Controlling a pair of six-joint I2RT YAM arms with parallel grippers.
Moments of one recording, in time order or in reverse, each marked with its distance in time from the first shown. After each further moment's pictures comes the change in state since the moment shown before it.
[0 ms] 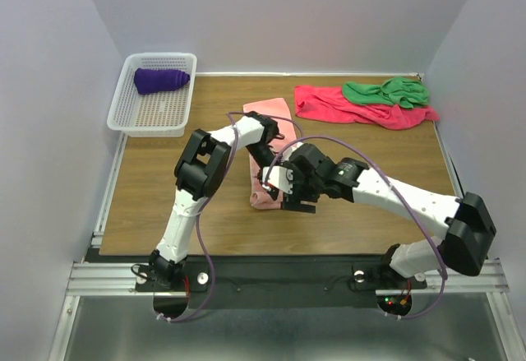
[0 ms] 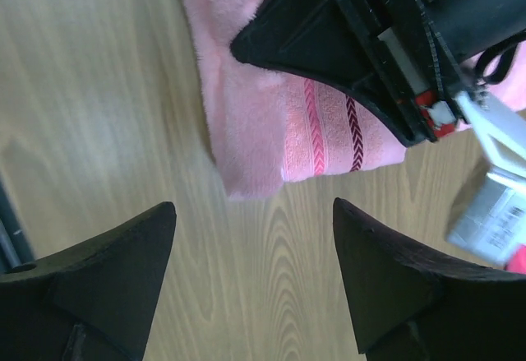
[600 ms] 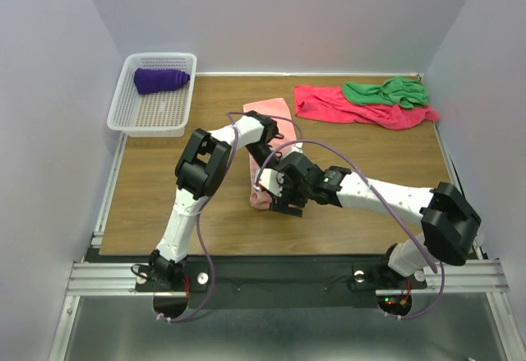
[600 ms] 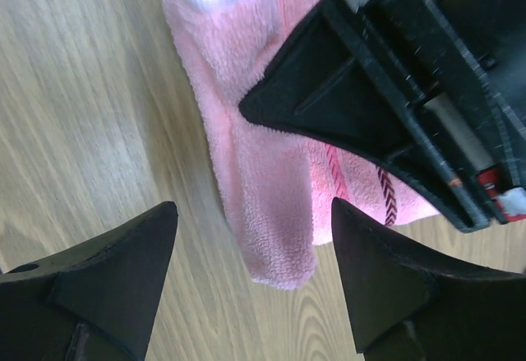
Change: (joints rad) left arm 0.010 0.014 0.015 -0.010 0.007 -0.012; right arm 0.027 0.119 -0.097 0.261 0.019 0.119
